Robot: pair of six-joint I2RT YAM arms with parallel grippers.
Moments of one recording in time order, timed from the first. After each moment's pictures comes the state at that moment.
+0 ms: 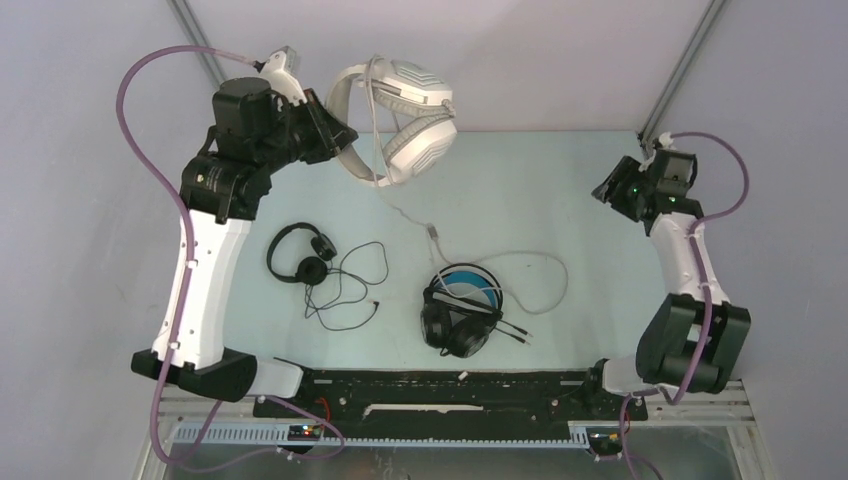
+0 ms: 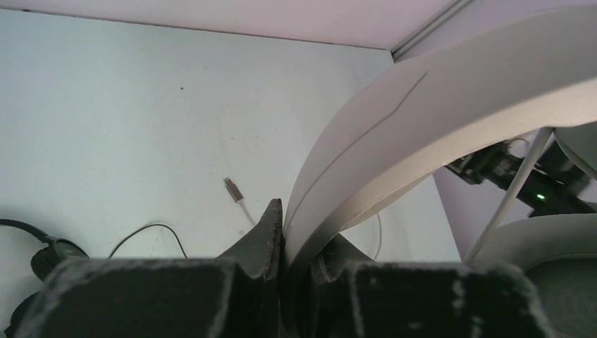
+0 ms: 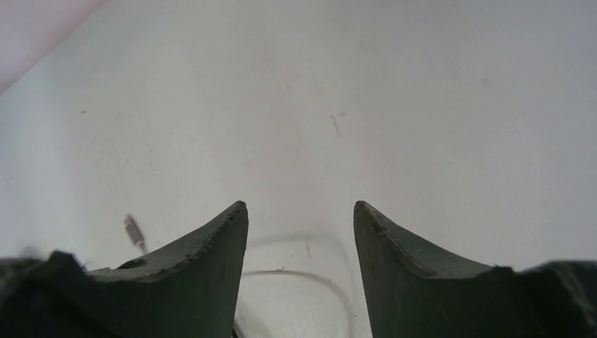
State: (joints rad) left arm -0.29 1.36 1.93 -0.89 0.21 -0.47; right arm -0.23 1.45 1.12 -0.38 -0.25 0.41
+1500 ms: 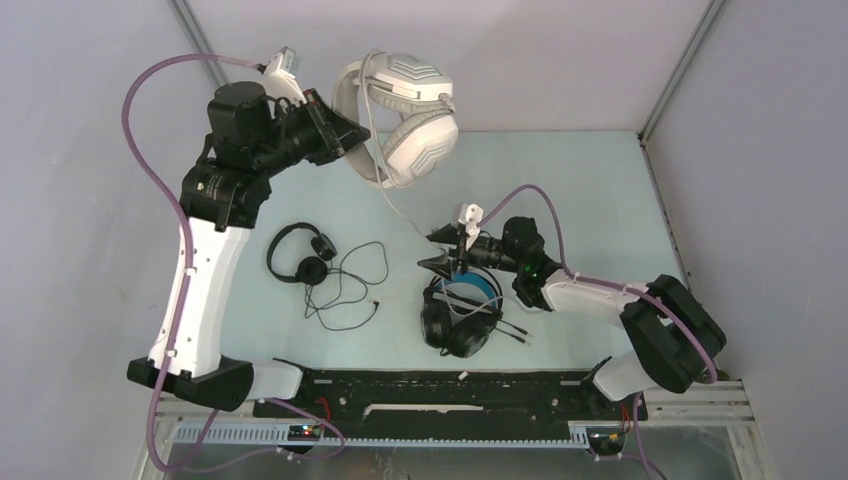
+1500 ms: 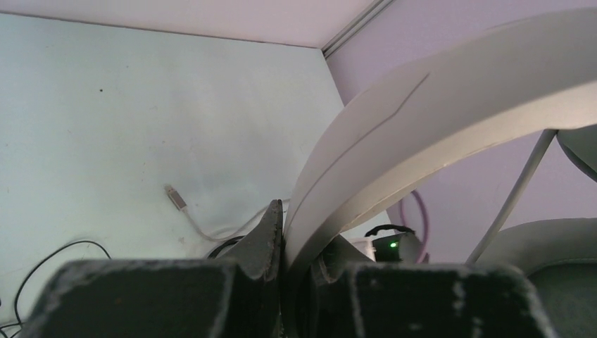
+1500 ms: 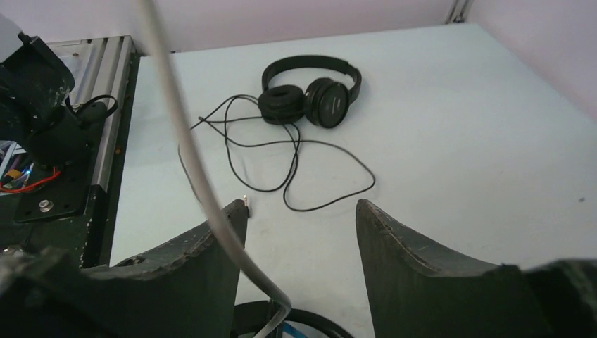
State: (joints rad) left arm -0.28 1.33 1.86 -0.78 0.35 -0.59; right arm 0.70 1.46 0.70 0.75 -0.65 -0.06
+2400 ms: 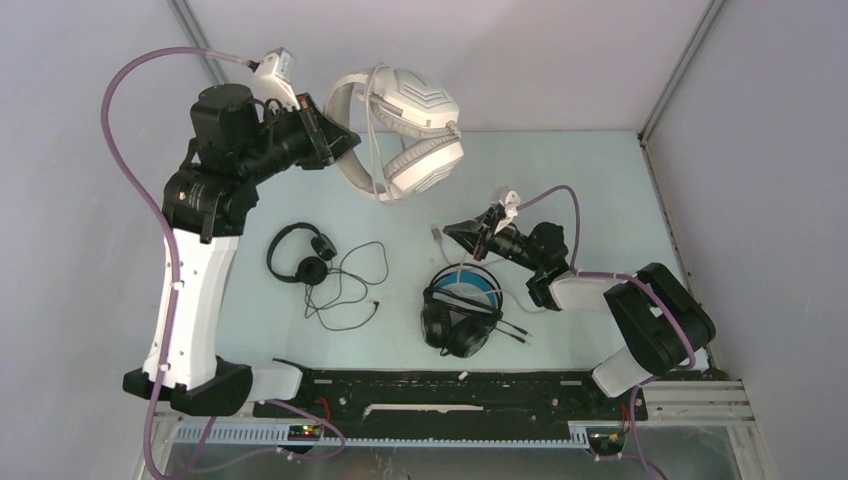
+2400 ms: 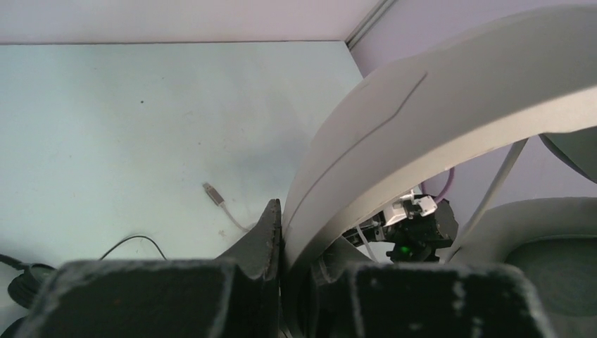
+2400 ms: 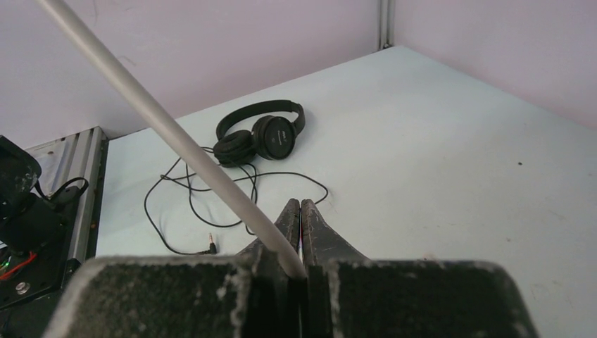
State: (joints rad) left arm -0.28 1.30 1.94 -0.88 0.34 -0.43; right arm 0.54 1.56 0.56 1.19 -0.60 0.25
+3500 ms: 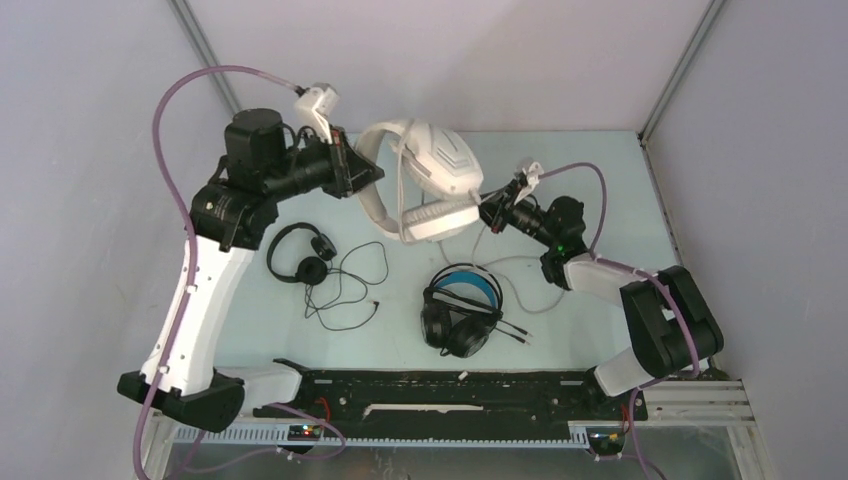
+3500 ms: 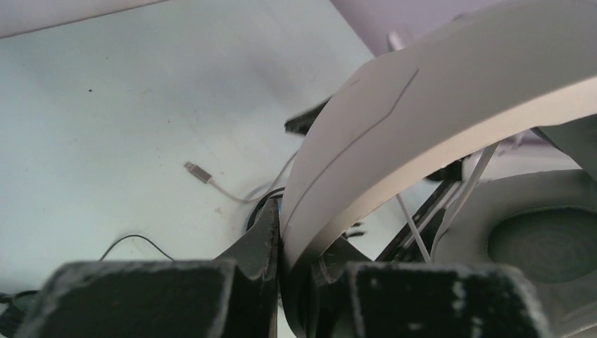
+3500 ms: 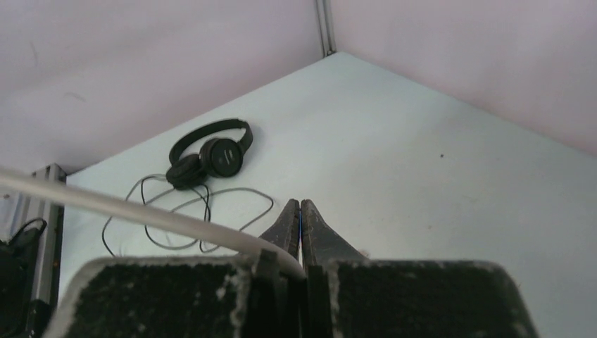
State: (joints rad) left arm -0.33 1.22 1.70 -0.78 0.48 -0.30; right arm 0.39 1.53 0.63 1.09 -0.61 0.29
